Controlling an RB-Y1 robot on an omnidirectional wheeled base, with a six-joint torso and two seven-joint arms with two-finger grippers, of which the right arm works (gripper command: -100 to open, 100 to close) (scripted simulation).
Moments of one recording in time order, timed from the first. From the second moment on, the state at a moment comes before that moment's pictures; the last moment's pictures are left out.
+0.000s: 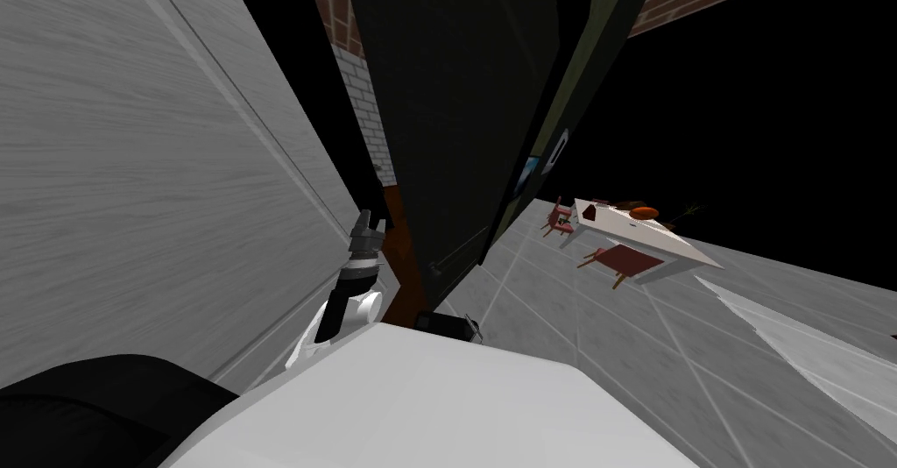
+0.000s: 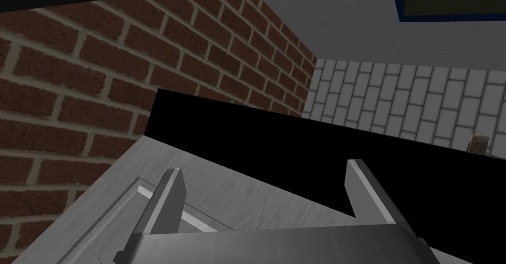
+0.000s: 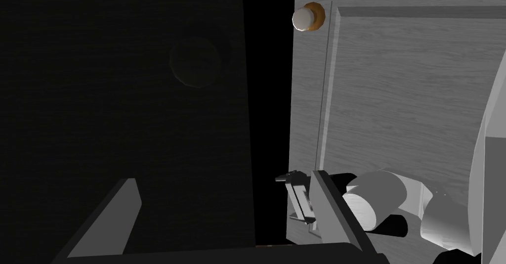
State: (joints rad) arm 0.67 -0.02 0.12 -1.30 1.02 -1.22 0.98
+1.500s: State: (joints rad) arm 0.59 -0.05 0.11 -1.23 1.01 -1.19 1.00
